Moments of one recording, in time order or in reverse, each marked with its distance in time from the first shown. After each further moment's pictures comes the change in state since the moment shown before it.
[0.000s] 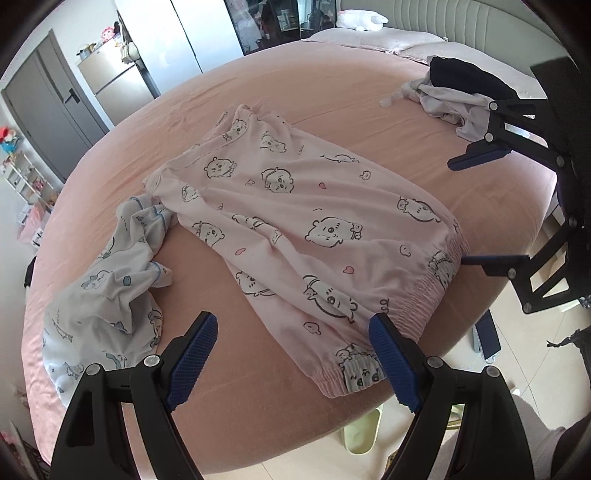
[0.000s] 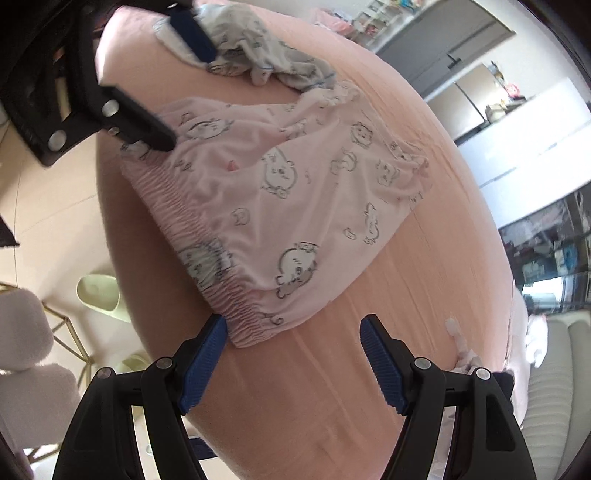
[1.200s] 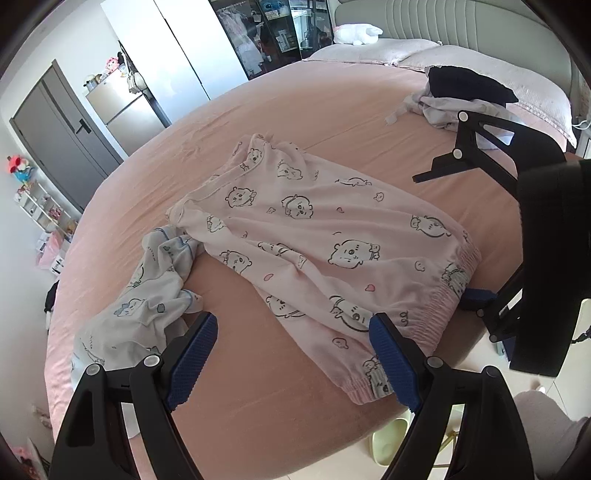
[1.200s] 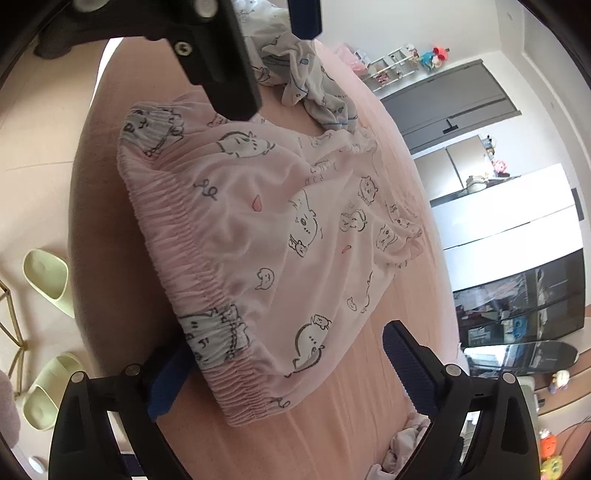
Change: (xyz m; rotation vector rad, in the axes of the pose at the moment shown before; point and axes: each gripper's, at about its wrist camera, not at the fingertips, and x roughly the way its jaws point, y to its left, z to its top) left arm -0.014 0.005 0.002 0.060 -0.087 0.091; right arm 0.028 0.034 0.023 -0.192 -0.105 -0.214
